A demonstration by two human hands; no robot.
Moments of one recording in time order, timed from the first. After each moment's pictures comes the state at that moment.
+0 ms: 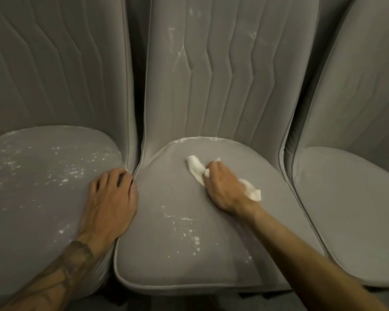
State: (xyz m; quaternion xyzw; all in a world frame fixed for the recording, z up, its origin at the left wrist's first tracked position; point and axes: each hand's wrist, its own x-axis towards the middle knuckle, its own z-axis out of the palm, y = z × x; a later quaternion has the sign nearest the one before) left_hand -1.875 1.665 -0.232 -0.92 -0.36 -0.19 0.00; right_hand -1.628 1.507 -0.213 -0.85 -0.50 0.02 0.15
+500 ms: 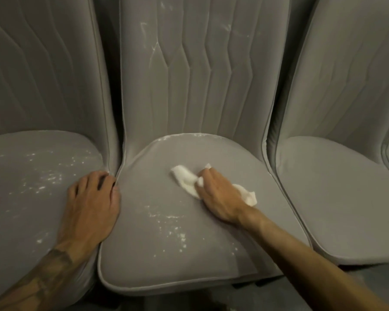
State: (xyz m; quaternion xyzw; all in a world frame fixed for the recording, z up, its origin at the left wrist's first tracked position) left_hand -1.872 1.672 -0.242 -0.91 -0.34 -0.21 0.01; right_hand -1.634 1.463 -0.224 -0.82 -0.53 0.04 0.22
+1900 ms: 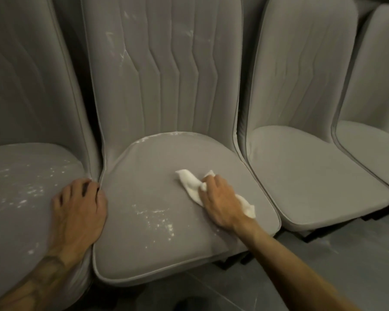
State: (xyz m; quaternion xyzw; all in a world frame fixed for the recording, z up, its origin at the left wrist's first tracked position) left_hand -1.875 1.673 -0.246 -0.91 -0.33 -0.24 0.05; right_hand -1.673 1.403 -0.206 -0.90 -0.39 0.00 0.17
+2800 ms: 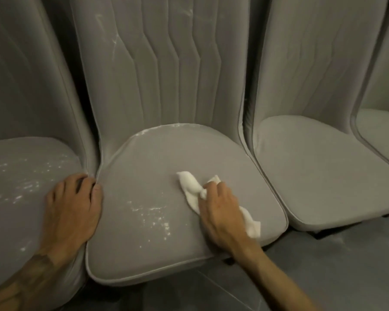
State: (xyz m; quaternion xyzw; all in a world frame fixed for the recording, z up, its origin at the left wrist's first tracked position) left_hand -1.873 1.679 -0.252 -0.91 -0.33 -0.24 0.02; right_hand -1.705 1.392 -0.220 -0.91 -0.37 -0.08 0.17
